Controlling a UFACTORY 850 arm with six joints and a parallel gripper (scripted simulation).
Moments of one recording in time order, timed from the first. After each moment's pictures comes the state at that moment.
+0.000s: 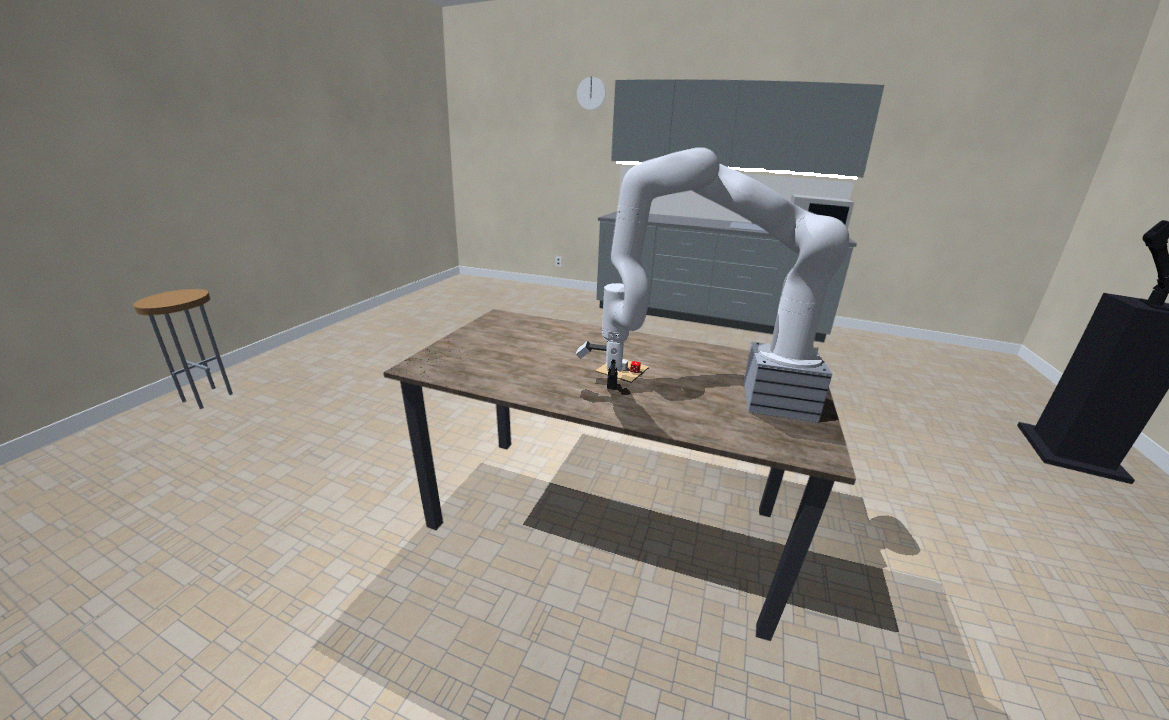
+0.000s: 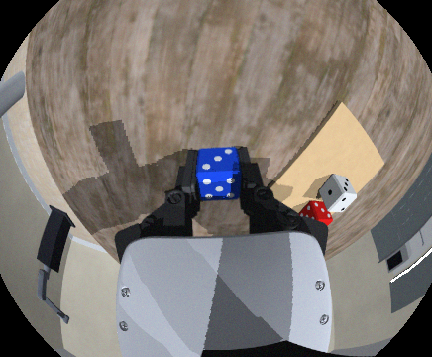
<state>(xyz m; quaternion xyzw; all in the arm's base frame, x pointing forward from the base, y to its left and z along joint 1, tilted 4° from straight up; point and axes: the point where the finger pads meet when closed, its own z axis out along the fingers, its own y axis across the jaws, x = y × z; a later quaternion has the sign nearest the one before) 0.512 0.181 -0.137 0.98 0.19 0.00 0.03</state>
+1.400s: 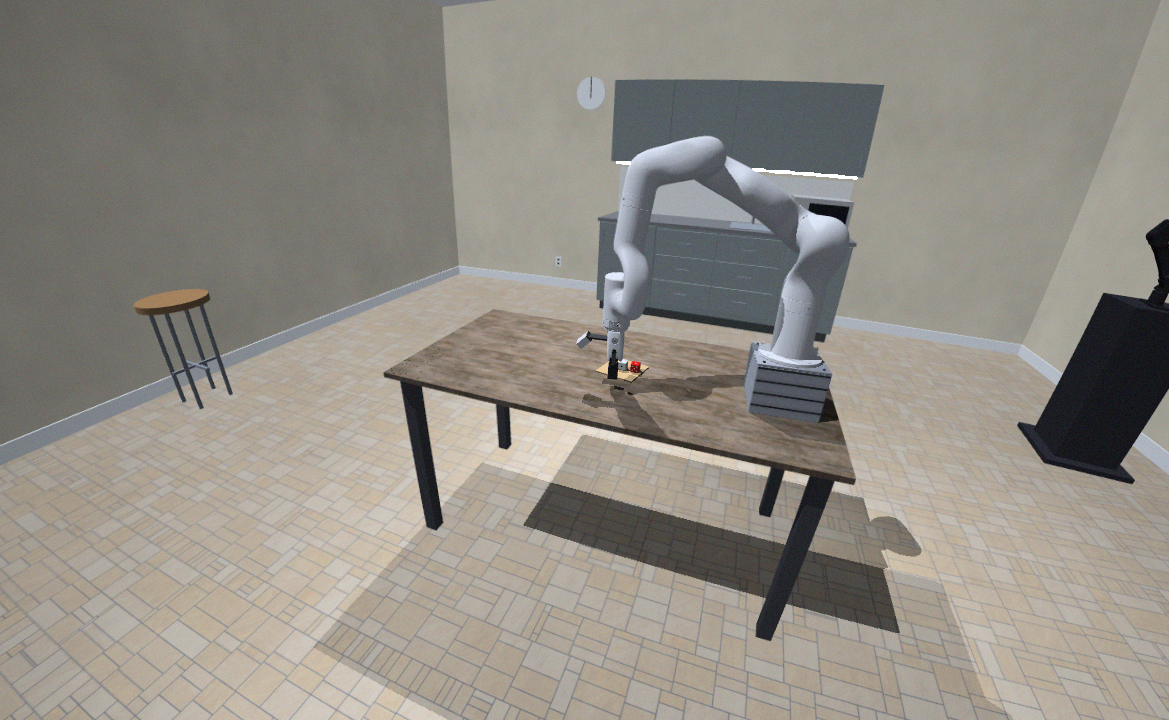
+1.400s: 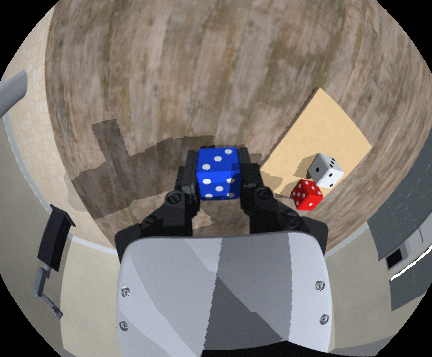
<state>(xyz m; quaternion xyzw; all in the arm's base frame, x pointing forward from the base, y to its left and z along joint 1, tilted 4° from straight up) 0.511 0.184 -0.102 0.98 0.19 0.00 0.04</state>
